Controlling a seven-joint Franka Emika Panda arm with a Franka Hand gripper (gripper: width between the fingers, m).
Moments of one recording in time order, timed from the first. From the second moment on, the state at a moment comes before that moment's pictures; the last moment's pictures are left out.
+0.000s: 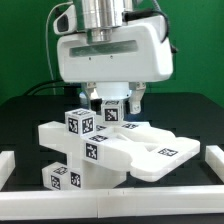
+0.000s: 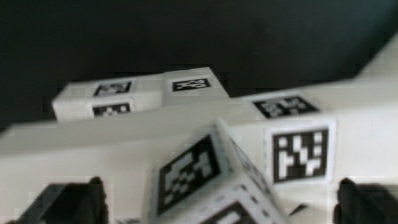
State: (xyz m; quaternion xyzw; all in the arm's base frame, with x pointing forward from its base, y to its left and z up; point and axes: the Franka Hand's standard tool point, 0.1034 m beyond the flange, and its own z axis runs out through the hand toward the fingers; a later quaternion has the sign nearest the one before) arm 0.577 -0.033 0.114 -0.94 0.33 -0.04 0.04
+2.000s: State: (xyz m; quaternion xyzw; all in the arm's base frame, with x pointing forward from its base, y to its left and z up) arm 0.578 -0.036 0.114 -0.79 0.61 -0.03 0.07
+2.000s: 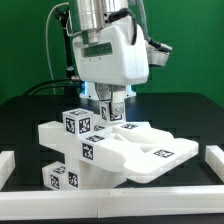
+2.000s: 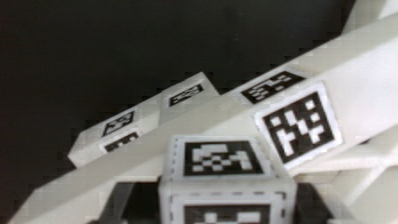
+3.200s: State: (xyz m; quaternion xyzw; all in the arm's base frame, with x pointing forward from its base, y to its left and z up) arm 0.582 -0.036 0.115 -0.99 0.13 -0.06 0.03
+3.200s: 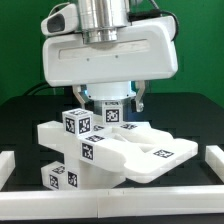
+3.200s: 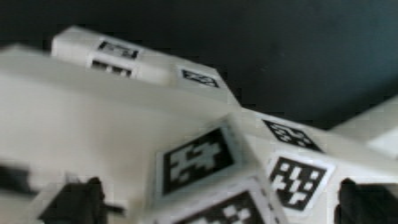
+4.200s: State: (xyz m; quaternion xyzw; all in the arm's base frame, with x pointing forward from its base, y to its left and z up) arm 0.585 -0.037 0.111 -0.96 0.26 -0.08 0.03
